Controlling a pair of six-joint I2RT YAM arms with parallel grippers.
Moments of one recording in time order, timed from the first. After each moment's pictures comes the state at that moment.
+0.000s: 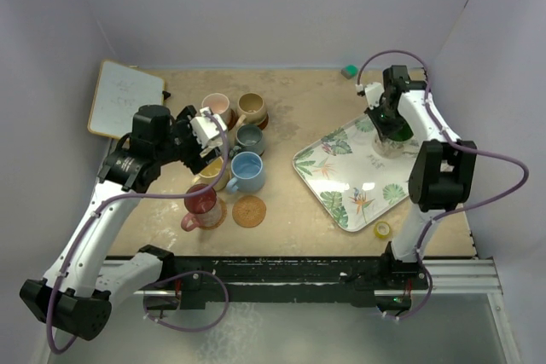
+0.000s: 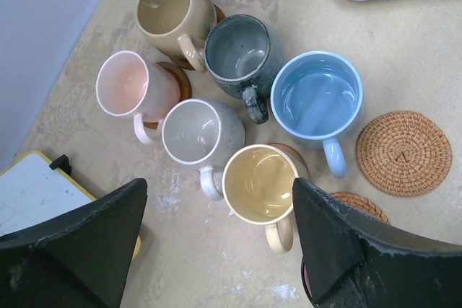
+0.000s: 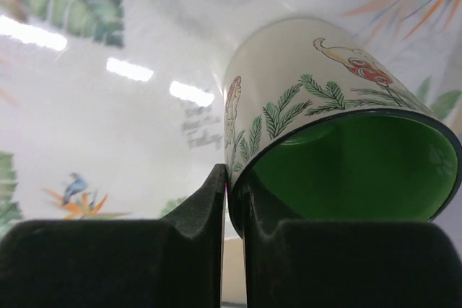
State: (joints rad) left arm -0.31 1.00 1.10 -0.67 0.33 0.63; right arm 0.00 1.89 1.62 -0.97 0.03 -0.53
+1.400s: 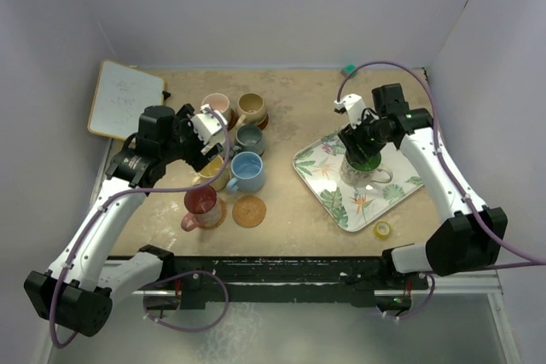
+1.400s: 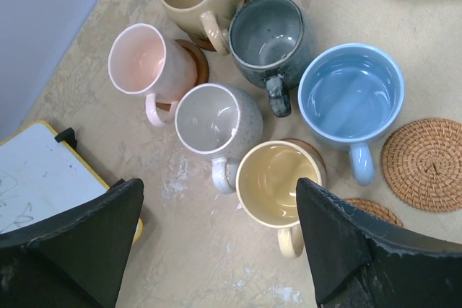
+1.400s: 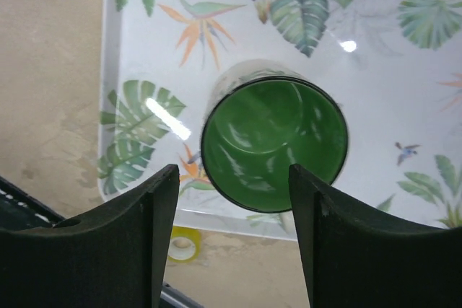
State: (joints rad) left arm -0.31 1.03 1.05 -0.59 0.23 0.59; right arm 0.21 1.39 1.29 -0.98 -0.23 -0.51
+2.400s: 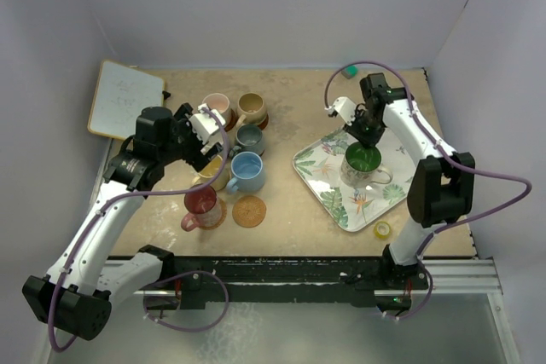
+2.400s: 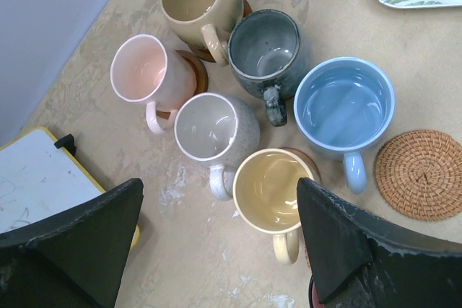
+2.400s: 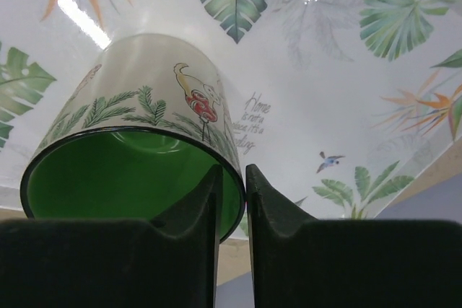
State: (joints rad) left arm -0.31 1.00 1.04 -0.57 0.24 0.56; right arm 0.16 1.73 1.48 -1.03 -0.05 -0.87
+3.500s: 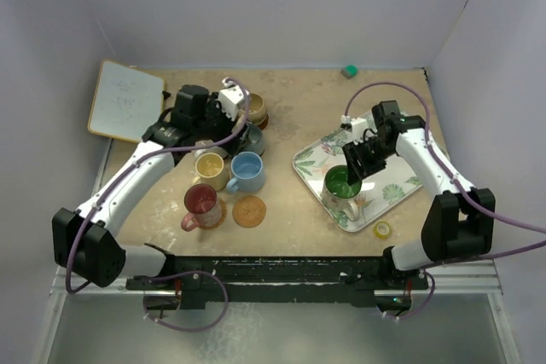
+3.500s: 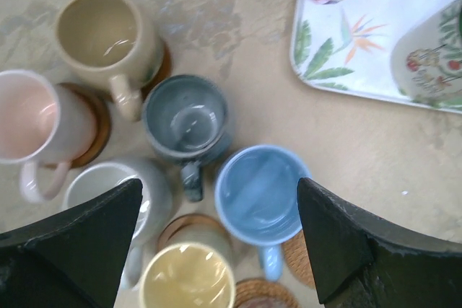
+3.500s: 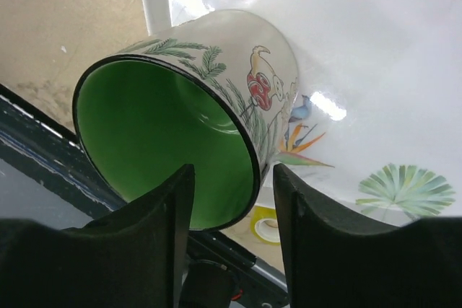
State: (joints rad) left arm -0.37 1.31 1.17 -0.47 0.35 0.23; right arm 0.14 1.48 1.15 -1.05 -0.35 -0.35
